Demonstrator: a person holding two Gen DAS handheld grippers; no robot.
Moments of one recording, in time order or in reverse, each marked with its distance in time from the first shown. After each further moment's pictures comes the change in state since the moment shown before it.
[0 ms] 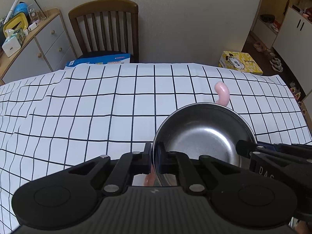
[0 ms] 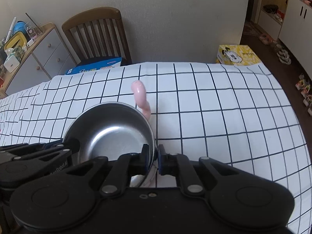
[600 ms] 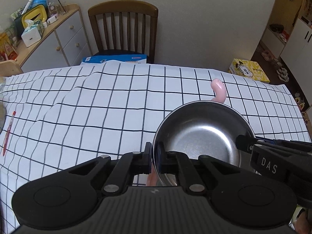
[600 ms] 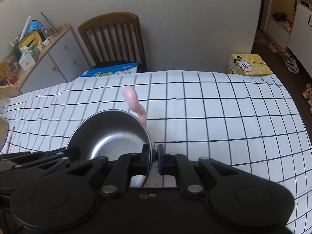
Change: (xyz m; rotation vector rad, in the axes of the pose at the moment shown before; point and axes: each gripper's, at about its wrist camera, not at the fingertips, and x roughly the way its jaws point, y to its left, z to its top) left arm -0.039 0.050 -0.013 -0.066 -0.015 0.025; right arm -0.022 0.037 -0.001 -0.032 -0.026 0.054
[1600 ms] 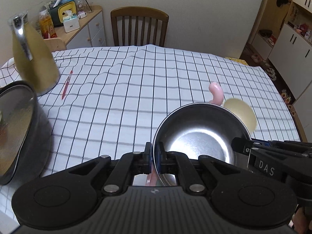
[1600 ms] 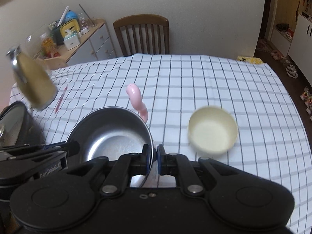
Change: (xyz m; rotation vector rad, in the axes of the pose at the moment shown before) left arm -0.193 0.119 -0.172 0.003 -0.041 -0.051; right arm -0.161 0.124 -0.154 -0.047 -0.028 0.014
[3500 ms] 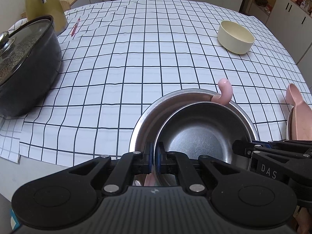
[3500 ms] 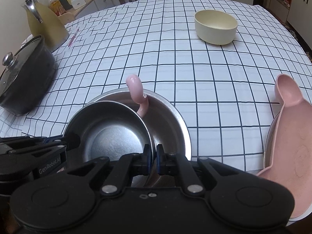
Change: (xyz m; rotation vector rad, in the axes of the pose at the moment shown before) left arm -0.014 0.018 -0.155 0.066 0.148 0.007; right arm -0.018 0.024 -0.180 0.068 0.157 0.025
